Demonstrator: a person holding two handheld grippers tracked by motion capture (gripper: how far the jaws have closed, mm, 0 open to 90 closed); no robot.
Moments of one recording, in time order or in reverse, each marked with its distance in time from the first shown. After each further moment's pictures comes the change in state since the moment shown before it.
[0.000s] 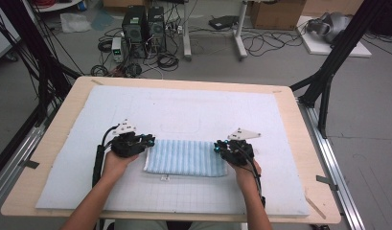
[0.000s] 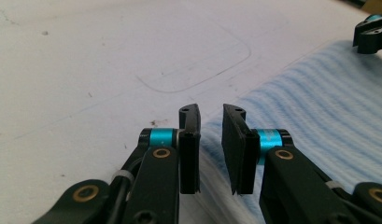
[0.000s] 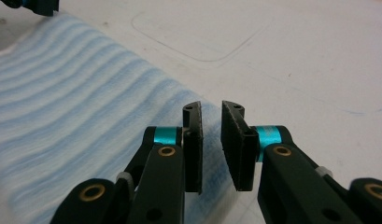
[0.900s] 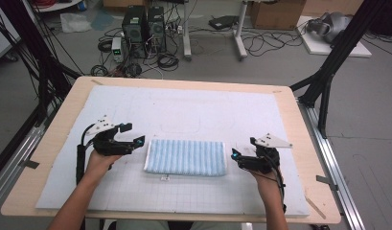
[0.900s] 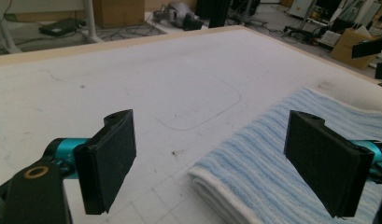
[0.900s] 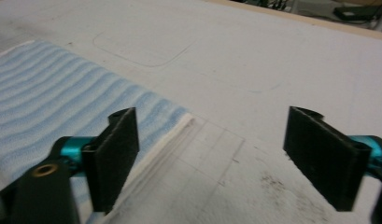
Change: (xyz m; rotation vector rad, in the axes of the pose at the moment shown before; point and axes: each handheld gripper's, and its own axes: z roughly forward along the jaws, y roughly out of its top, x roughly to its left) left arm 0.021 0.004 -0.058 -0.237 -0.068 0.039; right arm -0.022 -0.022 -0.072 -0.123 -0.134 0.051
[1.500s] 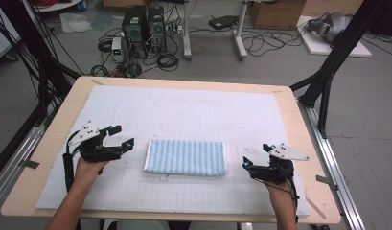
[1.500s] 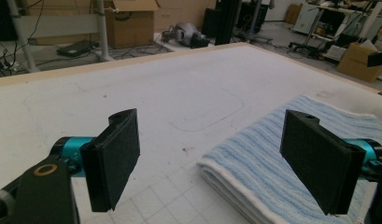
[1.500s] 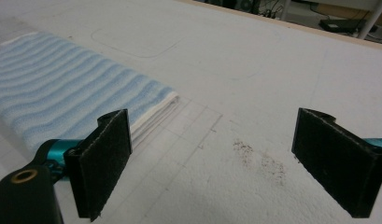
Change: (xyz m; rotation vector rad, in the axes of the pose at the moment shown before) left arm -0.001 -0.006 -0.029 -0.071 0.046 0.012; right arm -0.008 -0.018 -0.033 -0.035 -0.035 -0.020
